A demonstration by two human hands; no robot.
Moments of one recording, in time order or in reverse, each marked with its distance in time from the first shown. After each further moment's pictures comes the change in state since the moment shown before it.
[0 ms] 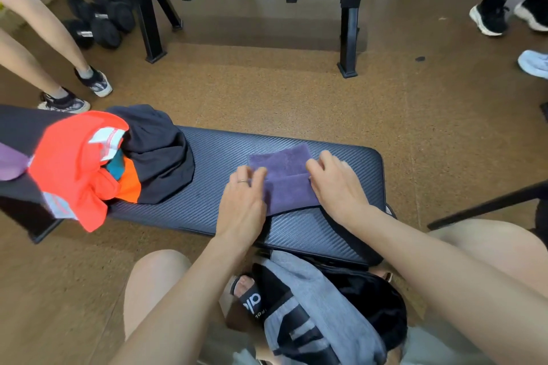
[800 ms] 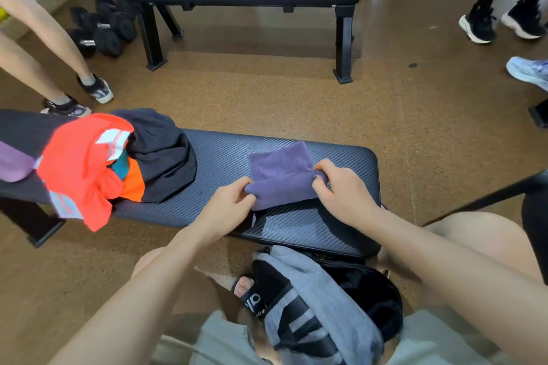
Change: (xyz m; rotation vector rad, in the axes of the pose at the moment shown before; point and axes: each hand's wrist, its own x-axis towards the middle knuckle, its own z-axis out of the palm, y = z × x) left_hand -0.008 -0.032 -0.035 -0.577 -0.320 -0.152; right_hand -0.025 0.001 -0.024 0.487 -0.032 0.166
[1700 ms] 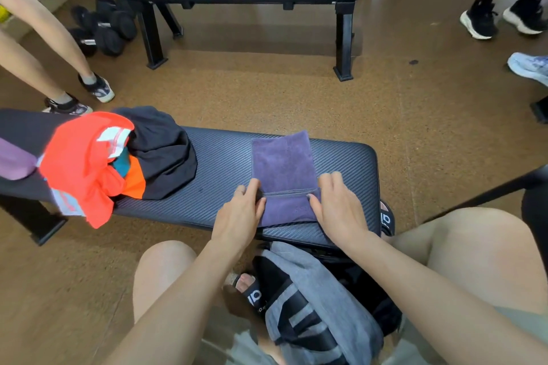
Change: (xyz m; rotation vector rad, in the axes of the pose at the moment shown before) left_hand -0.010 -0.002 0.049 0.495 0.183 0.032; right_hand -0.030 0.001 0.042 -0.364 0.112 0.039
